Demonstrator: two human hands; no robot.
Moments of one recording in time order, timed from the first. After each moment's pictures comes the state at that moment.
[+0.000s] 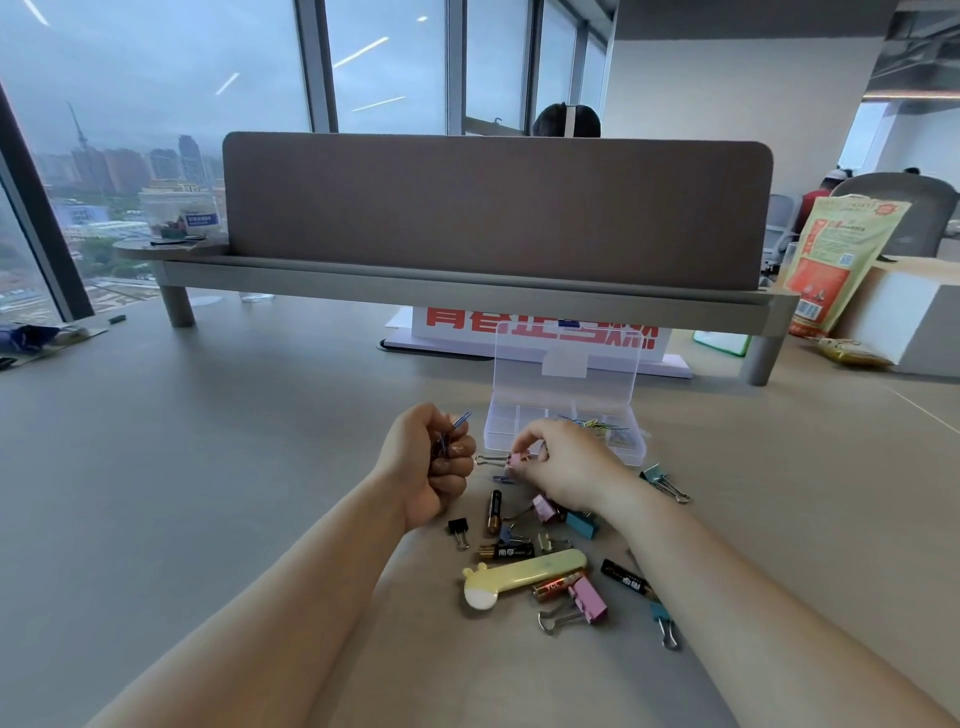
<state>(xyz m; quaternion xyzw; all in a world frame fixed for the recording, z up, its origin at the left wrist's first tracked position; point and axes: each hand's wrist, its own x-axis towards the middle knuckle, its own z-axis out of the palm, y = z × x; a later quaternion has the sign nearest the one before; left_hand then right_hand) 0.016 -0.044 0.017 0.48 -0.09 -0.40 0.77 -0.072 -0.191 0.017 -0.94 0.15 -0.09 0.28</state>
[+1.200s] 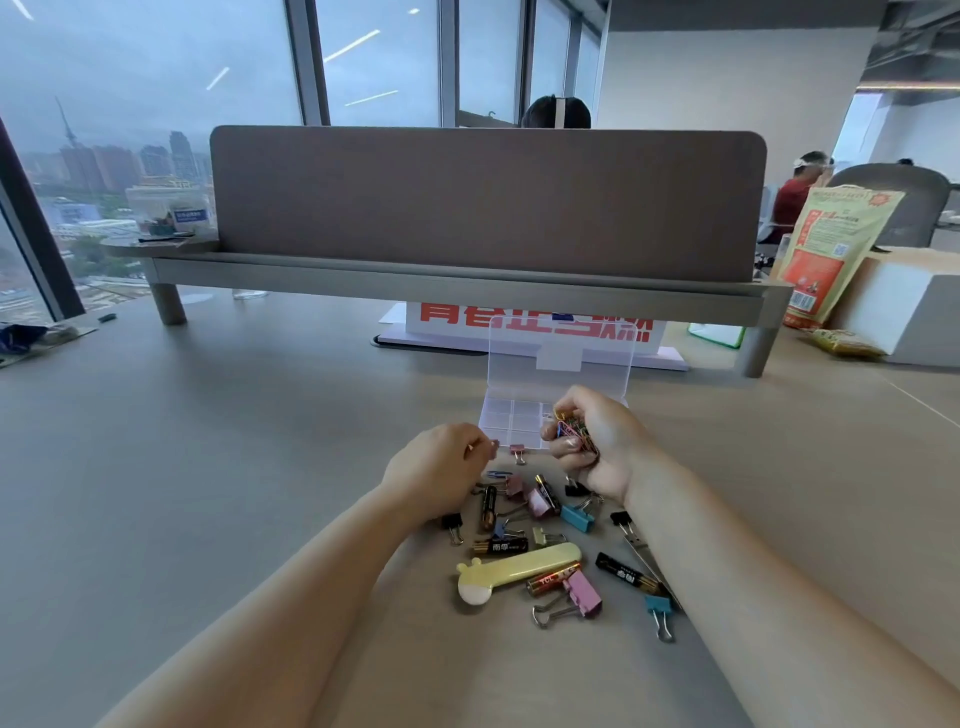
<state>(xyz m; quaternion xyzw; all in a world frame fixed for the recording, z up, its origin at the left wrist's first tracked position) 0.010 -0.054 0.008 0.89 -0.36 -0.03 0.28 -0.070 -0.215 0.026 -0.54 0.23 -0.08 0.81</state>
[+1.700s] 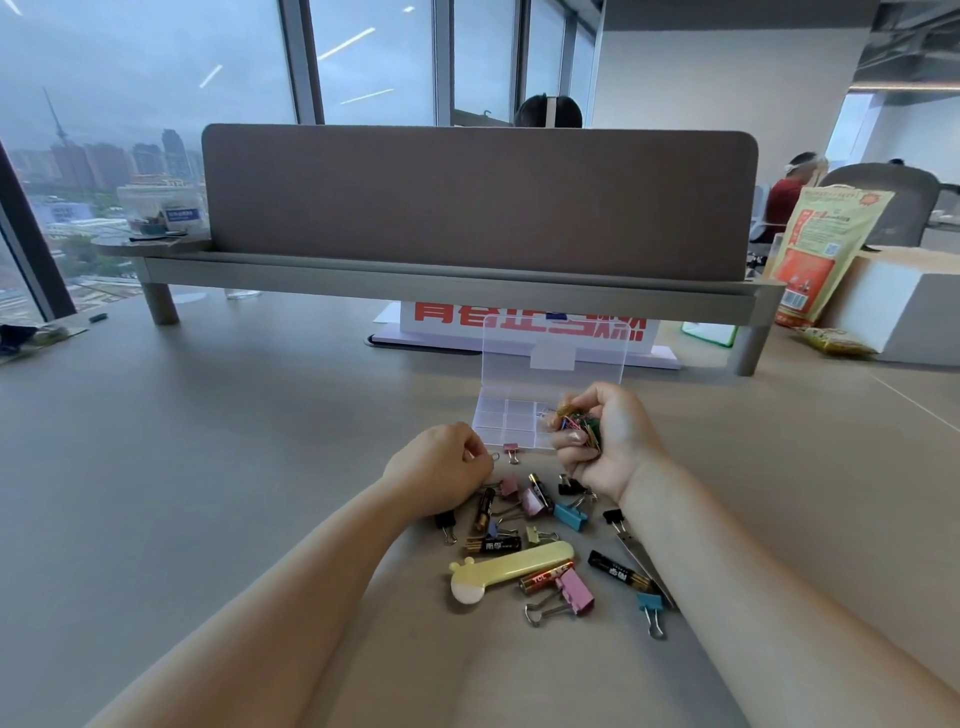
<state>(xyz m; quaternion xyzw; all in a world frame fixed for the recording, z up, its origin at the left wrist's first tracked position) 0.007 -0.059 0.012 0.89 -0.36 -0.05 0.27 -0.078 -0.221 0.025 -0.43 0.18 -0.10 0.88</state>
